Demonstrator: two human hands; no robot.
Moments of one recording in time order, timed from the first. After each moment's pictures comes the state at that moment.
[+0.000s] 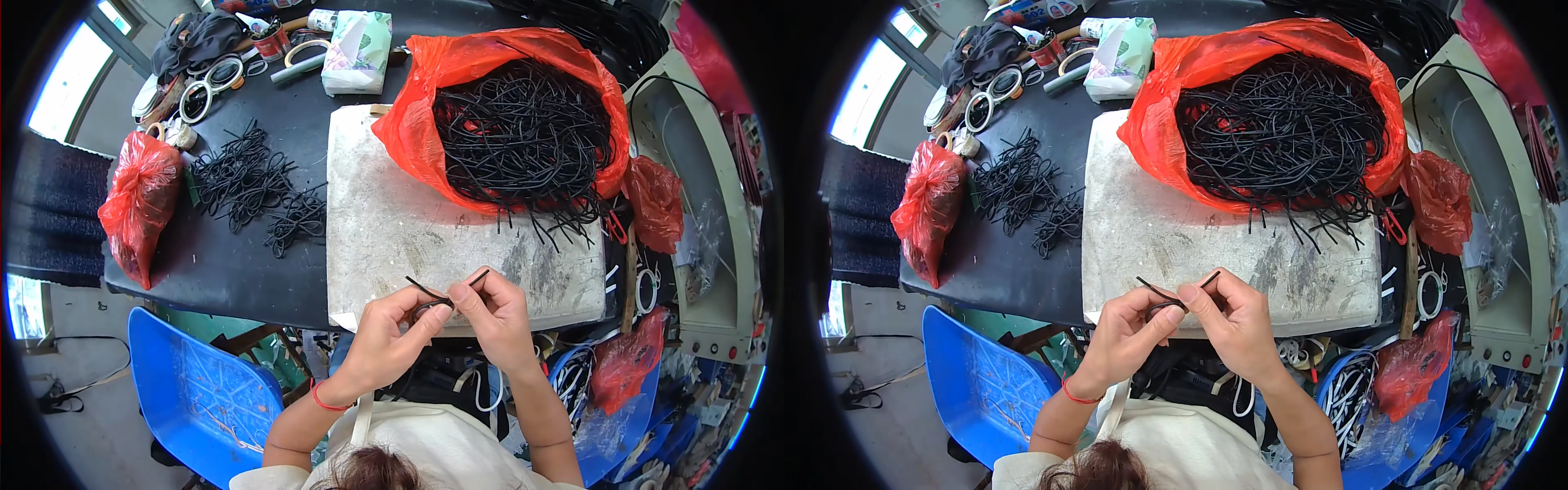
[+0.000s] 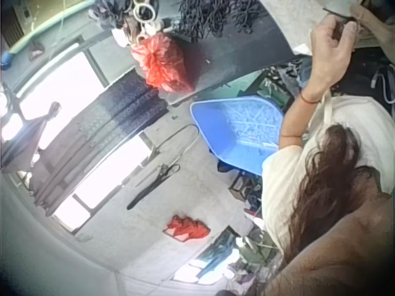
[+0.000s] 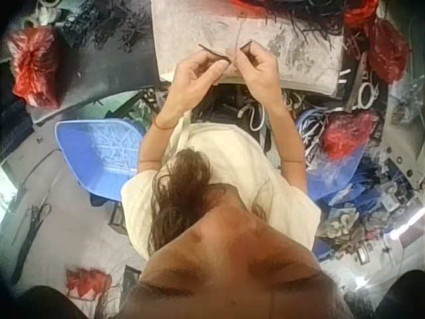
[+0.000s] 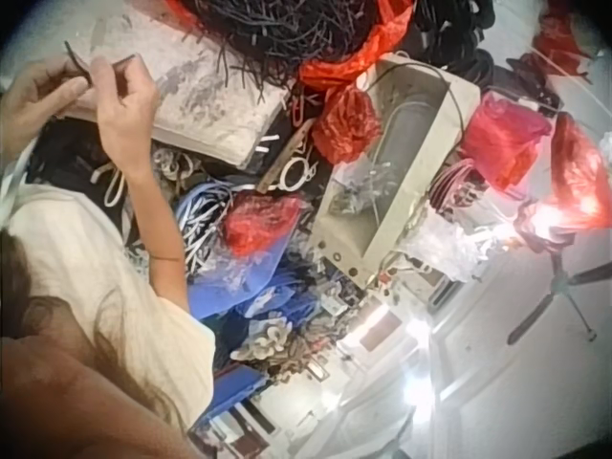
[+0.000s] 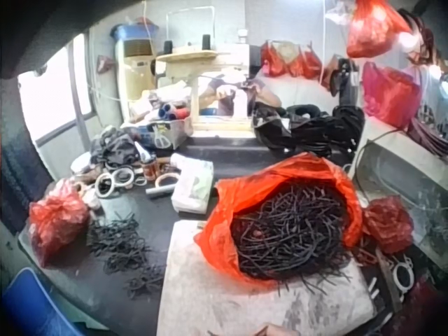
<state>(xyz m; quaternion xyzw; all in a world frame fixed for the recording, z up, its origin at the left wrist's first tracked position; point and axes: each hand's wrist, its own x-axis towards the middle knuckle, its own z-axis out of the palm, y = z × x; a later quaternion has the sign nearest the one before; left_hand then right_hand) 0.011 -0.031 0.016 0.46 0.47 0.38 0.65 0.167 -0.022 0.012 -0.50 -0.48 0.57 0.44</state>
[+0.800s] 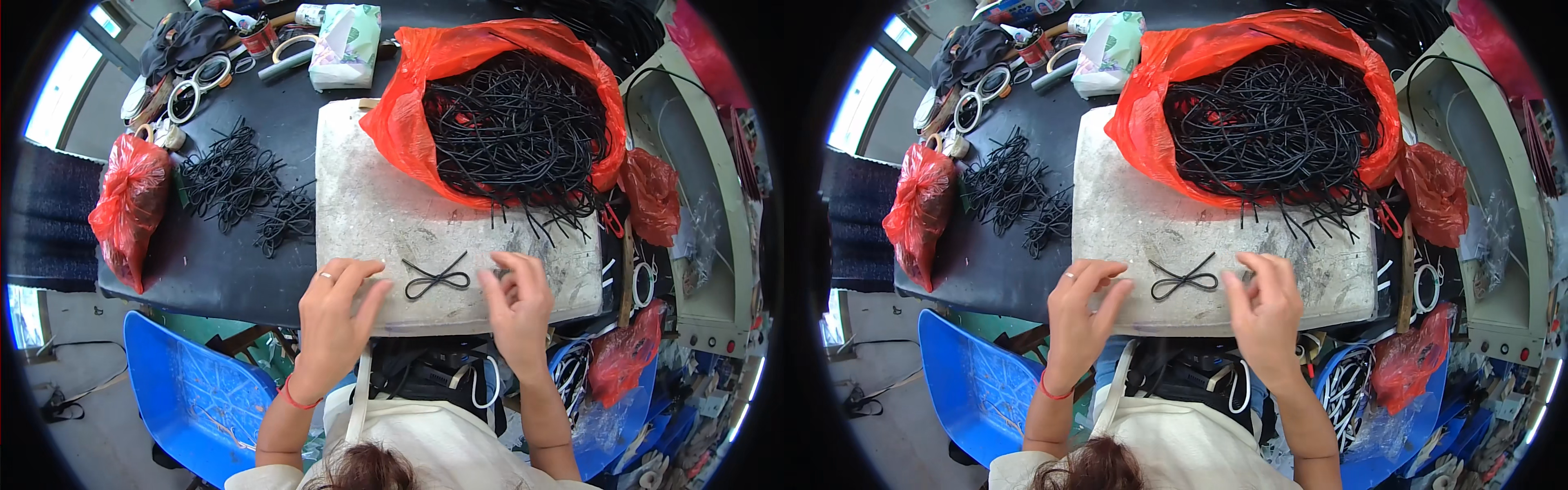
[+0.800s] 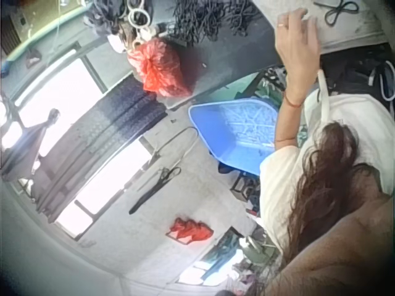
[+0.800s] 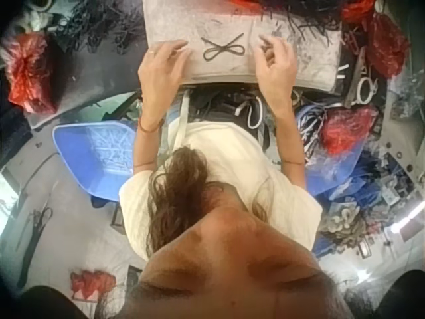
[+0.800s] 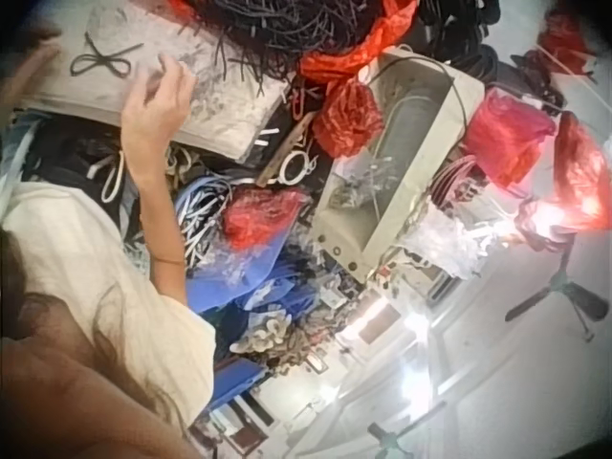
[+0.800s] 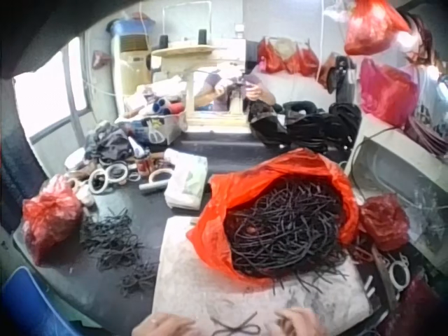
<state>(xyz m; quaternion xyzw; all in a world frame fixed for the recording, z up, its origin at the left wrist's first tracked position) -0.017 -0.016 0.012 0.69 0.59 0.34 0.24 0.185 -0.022 0.008 -0.67 -0.58 0.24 0.39</state>
